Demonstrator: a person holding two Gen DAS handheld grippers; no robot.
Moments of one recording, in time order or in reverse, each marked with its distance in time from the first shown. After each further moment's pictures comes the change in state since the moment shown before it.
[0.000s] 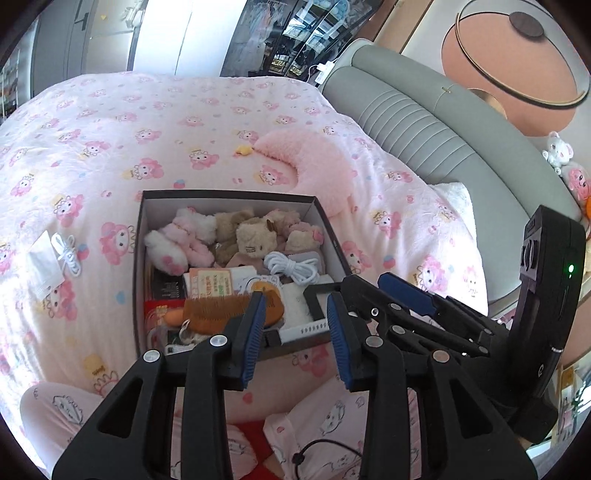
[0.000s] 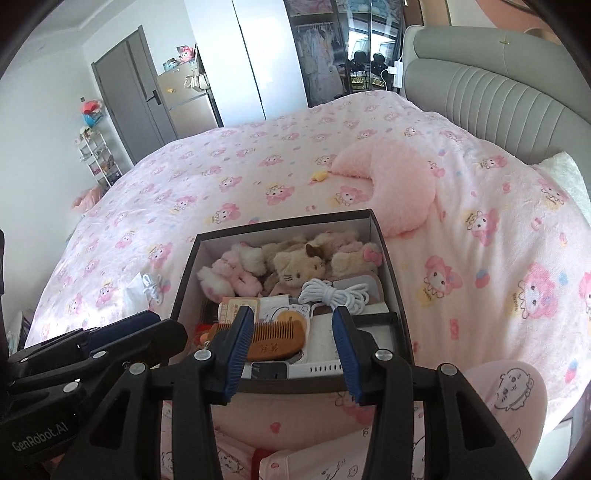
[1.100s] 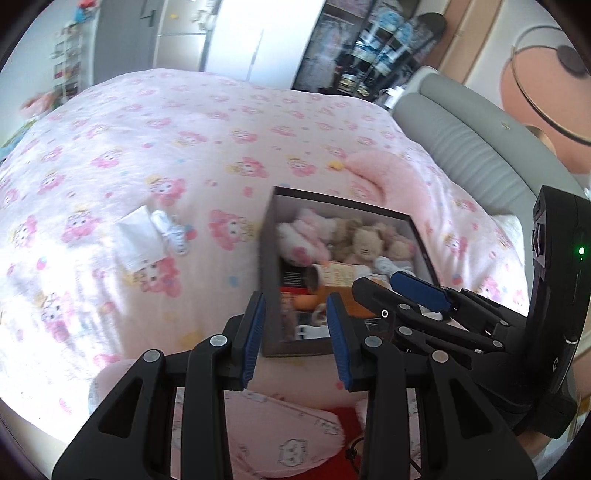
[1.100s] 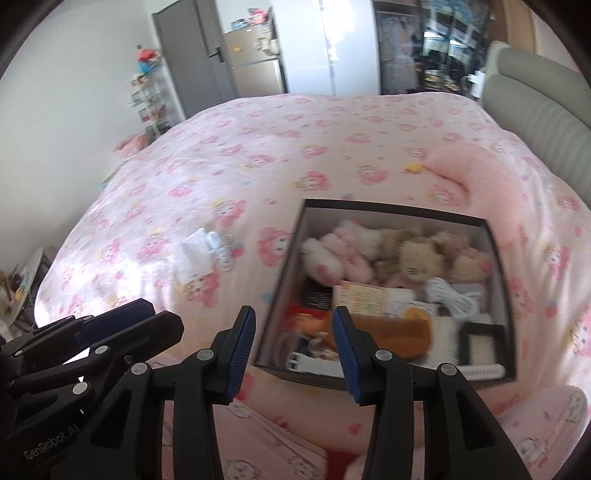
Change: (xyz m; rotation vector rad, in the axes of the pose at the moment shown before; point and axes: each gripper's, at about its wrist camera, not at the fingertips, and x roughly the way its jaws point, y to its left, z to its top) left arm -0.063 0.124 -0.031 -0.160 -0.071 0.201; right arm 0.041 0.136 -0.012 -0.212 0.099 0.137
